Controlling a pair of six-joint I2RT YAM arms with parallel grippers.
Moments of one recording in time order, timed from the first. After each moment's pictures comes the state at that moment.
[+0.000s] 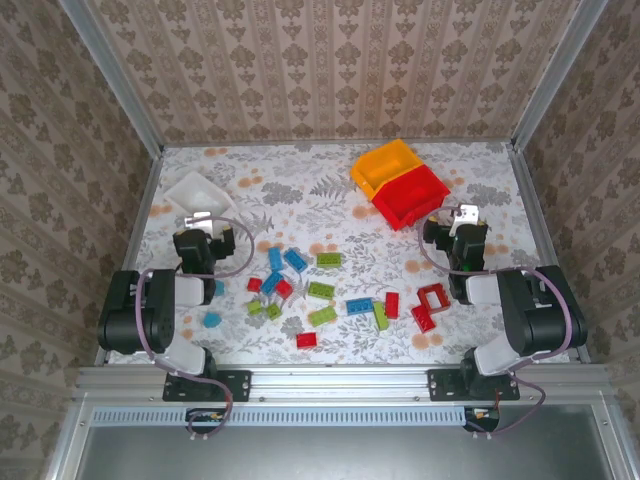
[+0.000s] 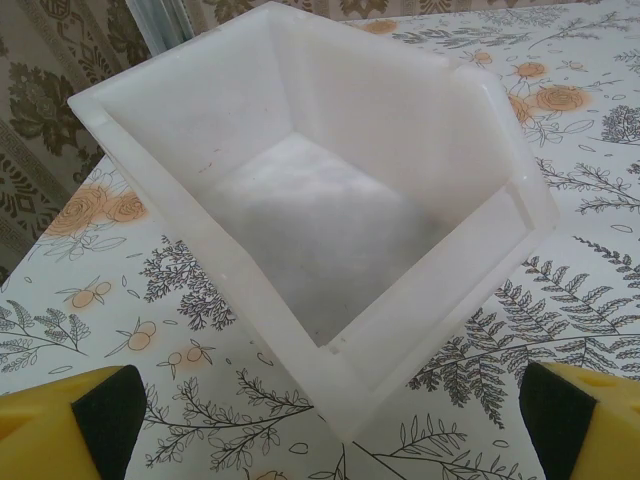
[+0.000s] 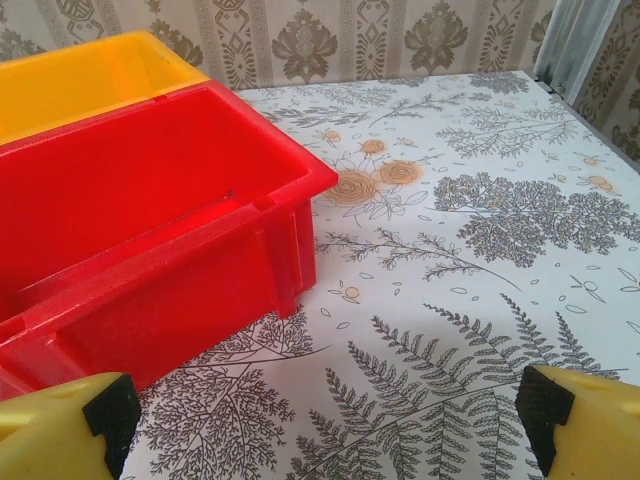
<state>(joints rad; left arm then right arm) -0.04 1.54 0.37 0.78 -0.17 0.05 0.03 1.53 0.37 0.82 0.21 0.07</state>
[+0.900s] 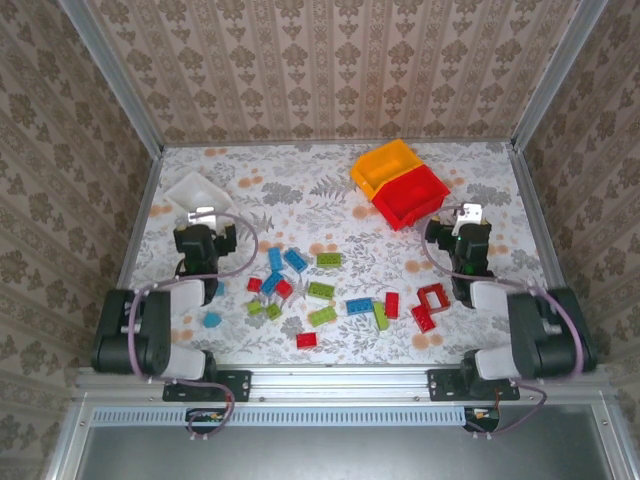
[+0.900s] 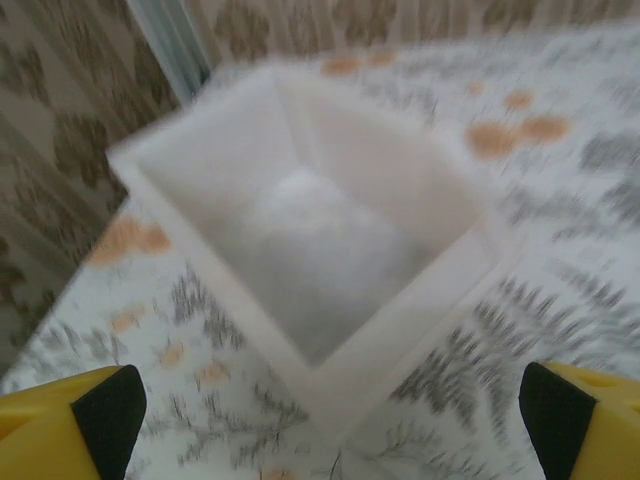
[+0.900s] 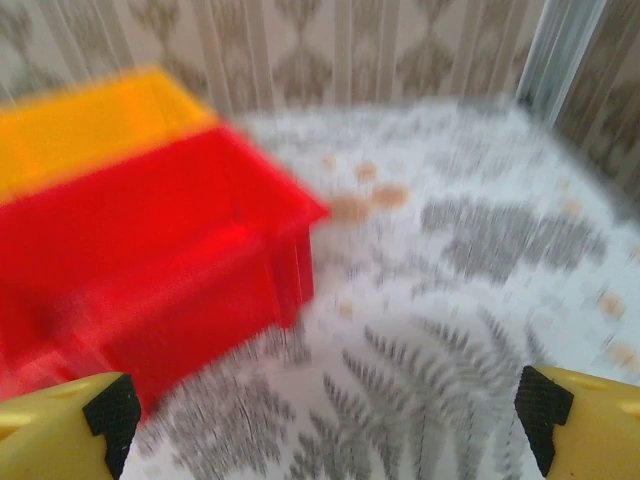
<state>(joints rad) -0.15 1.33 0.44 0.54 -0.30 0.07 0.05 1.28 0.38 0.62 0.24 0.09</state>
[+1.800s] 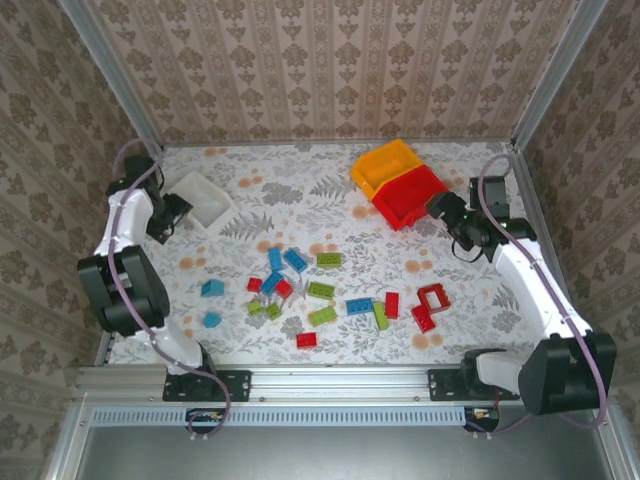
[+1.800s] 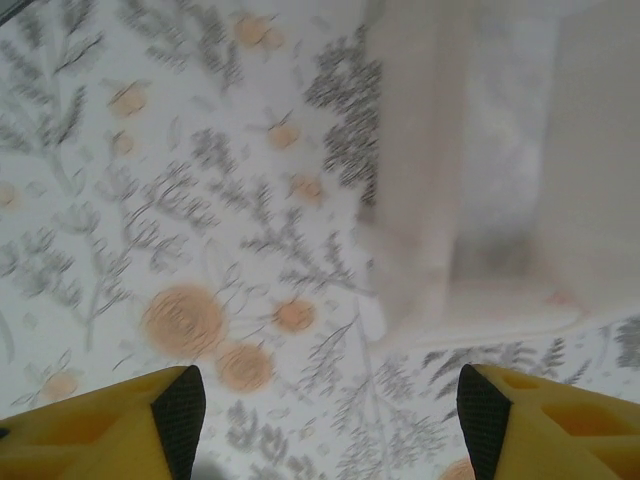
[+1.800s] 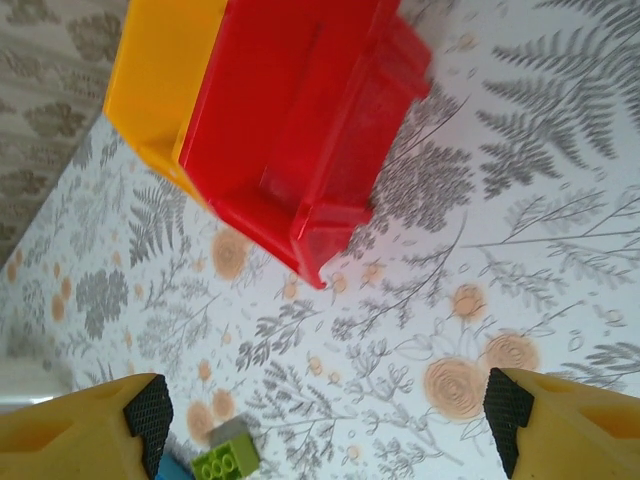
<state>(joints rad) 0.22 1.73 1.44 -0.91 0.08 -0.67 0.03 1.23 1.01 -0.61 -0.14 0.81</state>
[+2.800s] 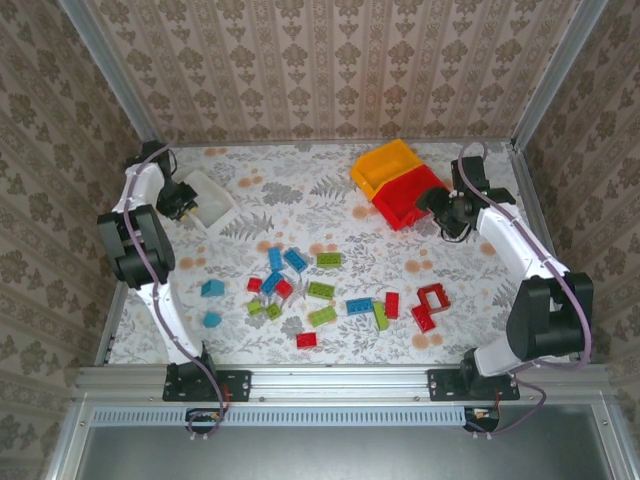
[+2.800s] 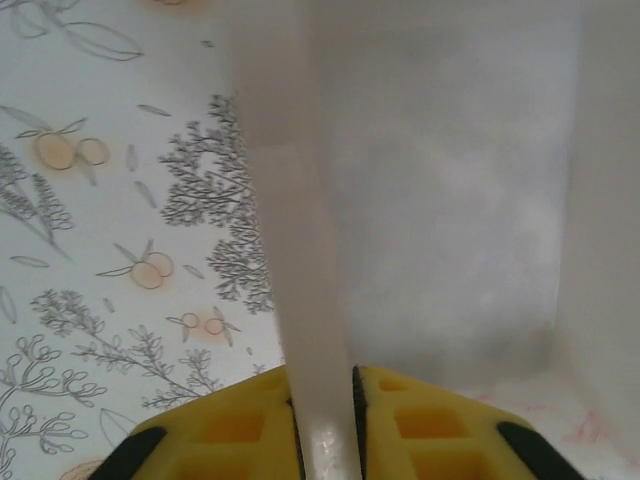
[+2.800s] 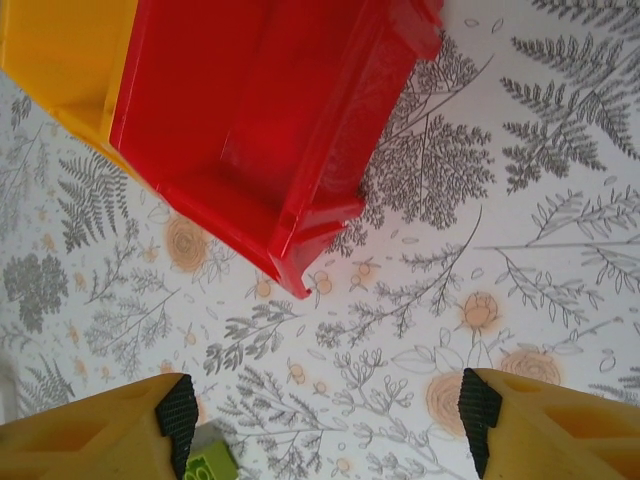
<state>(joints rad) 0.17 2.12 1.79 -1.02 0.09 -0.48 0.05 1.51 1.19 -0.69 -0.14 0.79</state>
